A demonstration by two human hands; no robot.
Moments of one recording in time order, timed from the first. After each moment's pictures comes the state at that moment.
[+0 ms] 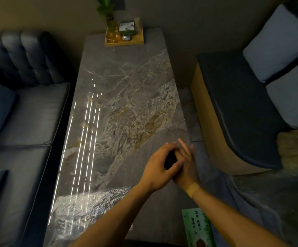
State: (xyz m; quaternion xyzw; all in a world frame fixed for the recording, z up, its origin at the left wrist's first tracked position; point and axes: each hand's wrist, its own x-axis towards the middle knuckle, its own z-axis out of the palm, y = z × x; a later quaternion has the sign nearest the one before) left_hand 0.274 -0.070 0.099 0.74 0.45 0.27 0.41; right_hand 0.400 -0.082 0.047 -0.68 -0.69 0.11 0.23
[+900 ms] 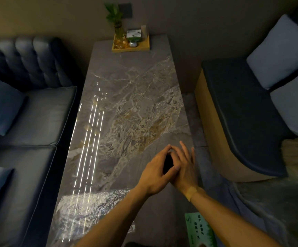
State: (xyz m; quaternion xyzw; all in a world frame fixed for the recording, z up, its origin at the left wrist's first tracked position) left_hand 0.252 -0.076 0.086 0.73 0.50 0.18 0.42; right_hand 0.386 -0.088 0.070 -0.67 -0.71 0.11 0.19
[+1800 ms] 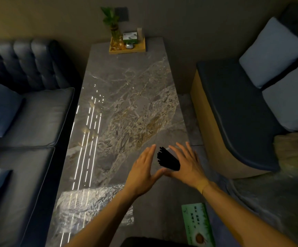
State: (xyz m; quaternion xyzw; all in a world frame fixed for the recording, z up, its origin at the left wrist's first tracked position) left_hand 0.220 -0.101 0.078 0.78 0.52 0.15 0.29; right_hand 0.425 -0.105 0.065 -0.66 -0.69 0.26 0.11
